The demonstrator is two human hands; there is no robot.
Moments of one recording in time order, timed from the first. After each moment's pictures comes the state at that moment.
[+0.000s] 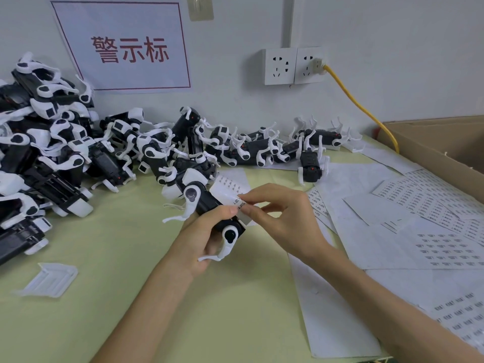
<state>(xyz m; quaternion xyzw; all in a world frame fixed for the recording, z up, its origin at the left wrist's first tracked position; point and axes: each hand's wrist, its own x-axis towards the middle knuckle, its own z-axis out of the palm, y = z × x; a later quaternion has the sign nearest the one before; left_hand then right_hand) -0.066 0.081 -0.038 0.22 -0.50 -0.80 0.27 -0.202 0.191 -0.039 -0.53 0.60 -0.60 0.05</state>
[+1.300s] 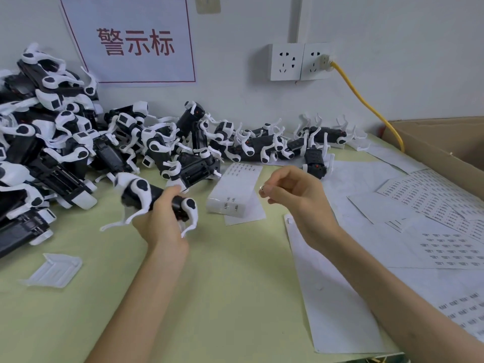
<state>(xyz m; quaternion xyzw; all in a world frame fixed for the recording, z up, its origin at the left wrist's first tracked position) -0.054 0.057 -0.029 0.42 -0.28 -0.67 0.54 -0.210 0.196 -0.020 -0.43 0.53 -0.69 0.22</state>
